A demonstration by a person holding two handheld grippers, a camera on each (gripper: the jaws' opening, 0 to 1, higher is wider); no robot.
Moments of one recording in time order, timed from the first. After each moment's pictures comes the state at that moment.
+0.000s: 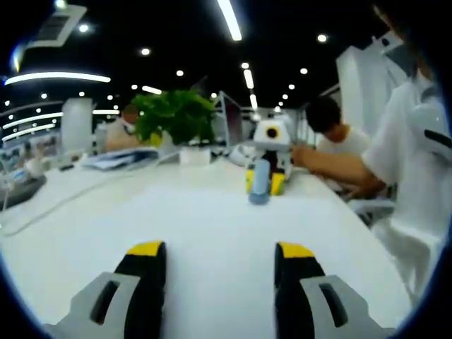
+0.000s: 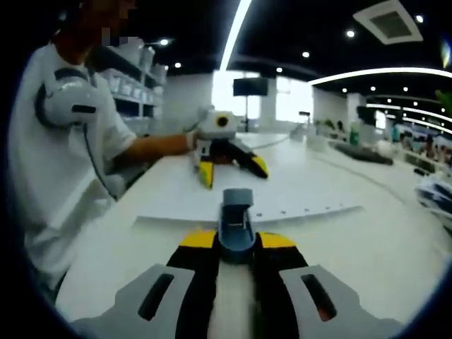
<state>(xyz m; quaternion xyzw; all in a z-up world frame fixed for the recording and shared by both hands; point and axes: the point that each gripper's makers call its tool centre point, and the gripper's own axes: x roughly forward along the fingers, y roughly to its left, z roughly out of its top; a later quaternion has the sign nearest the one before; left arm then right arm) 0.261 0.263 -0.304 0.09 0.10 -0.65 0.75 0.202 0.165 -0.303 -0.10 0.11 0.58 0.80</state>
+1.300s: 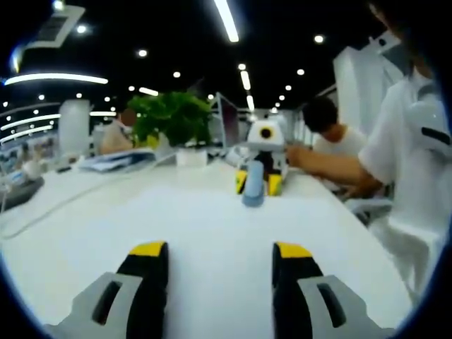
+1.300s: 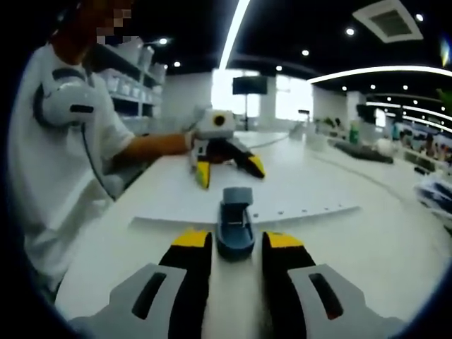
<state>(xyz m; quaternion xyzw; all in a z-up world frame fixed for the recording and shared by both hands) 0.258 0.262 -0.303 0.09 0.09 -0.66 0.74 0.208 0.164 -0.304 -0.10 0.11 0.58 0.80</state>
